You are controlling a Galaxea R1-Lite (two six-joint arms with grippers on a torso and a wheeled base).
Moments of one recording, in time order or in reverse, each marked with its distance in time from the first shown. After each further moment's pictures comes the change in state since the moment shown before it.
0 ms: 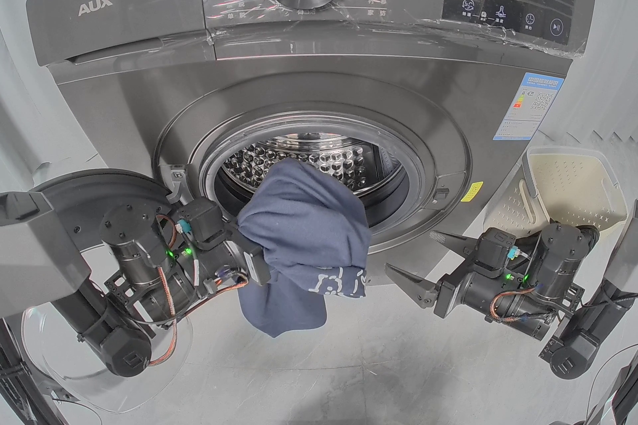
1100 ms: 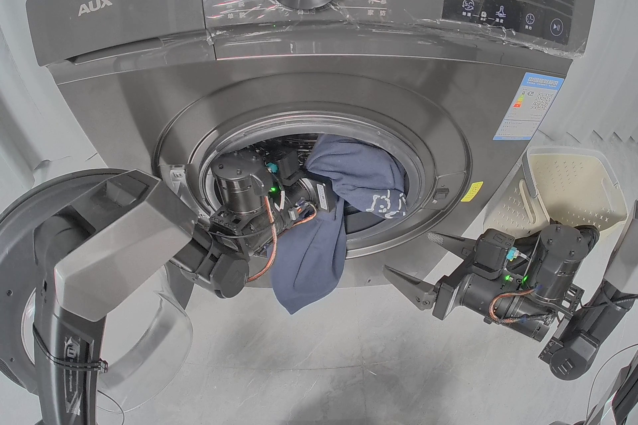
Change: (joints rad) left arm 0.003 0.406 -0.799 0.320 0.044 -0.053; right arm 0.009 -0.001 0.000 0.000 0.001 0.000
